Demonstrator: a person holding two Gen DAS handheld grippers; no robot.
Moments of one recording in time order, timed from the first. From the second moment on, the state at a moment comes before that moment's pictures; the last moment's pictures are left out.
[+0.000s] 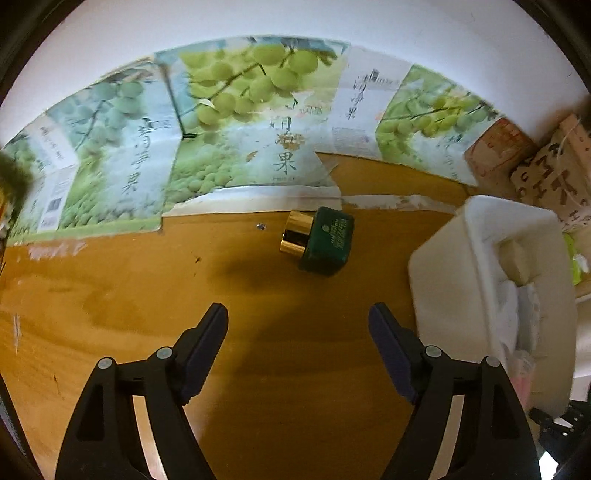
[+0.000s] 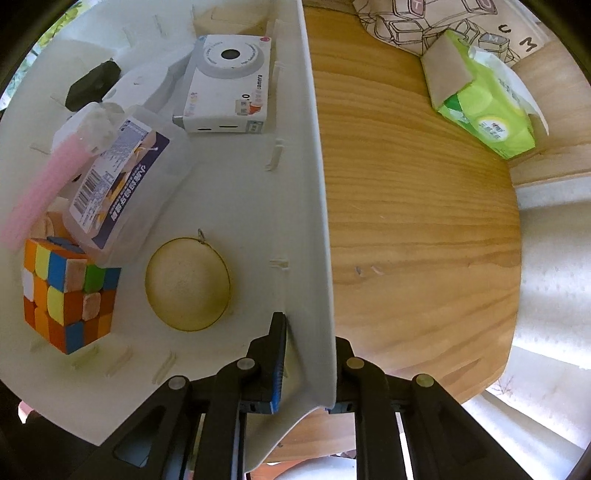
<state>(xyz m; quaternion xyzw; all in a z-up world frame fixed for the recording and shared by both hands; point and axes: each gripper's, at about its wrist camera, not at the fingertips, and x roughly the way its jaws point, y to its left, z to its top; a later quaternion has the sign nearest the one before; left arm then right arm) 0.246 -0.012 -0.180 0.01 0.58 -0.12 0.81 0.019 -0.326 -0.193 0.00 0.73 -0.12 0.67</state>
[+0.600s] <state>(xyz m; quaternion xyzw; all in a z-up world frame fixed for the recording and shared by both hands) 0.283 -0.033 -0.198 0.02 0.53 -0.13 0.84 0.024 -0.325 -0.200 0.01 0.74 -0.14 0.66</state>
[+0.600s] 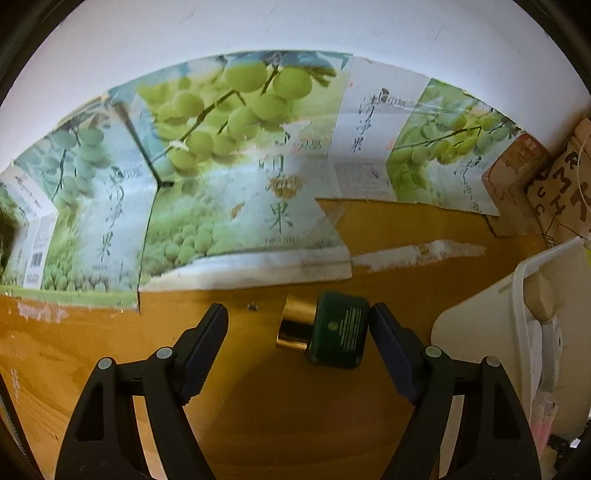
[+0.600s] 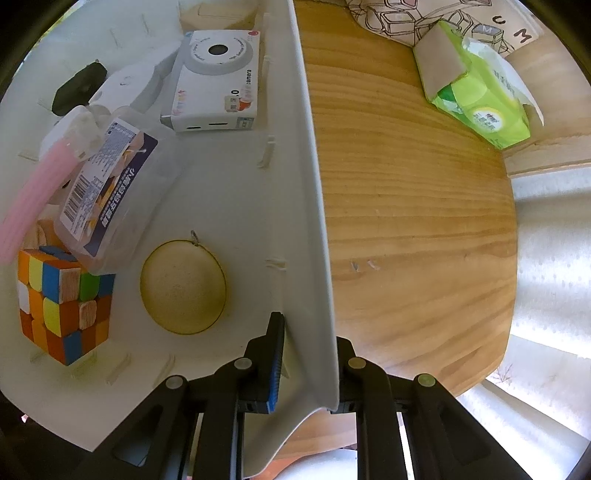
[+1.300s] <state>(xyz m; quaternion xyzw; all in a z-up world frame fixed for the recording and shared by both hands) 0.274 -0.039 -0.205 0.00 0.53 -0.16 0.83 0.021 -0.325 -0.177 0.02 0.73 -0.15 0.67</state>
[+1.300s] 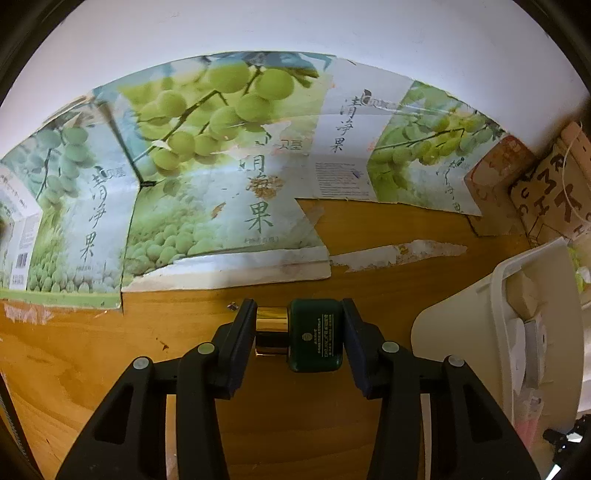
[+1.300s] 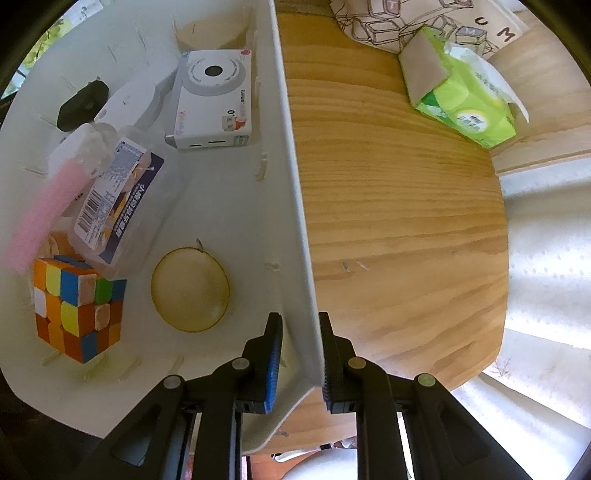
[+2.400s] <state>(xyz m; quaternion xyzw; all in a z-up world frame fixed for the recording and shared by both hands) 0.080 0.047 -0.096 -0.10 0.50 -0.06 0.86 0.011 -0.305 -0.132 0.03 0.65 -0.12 0.75</state>
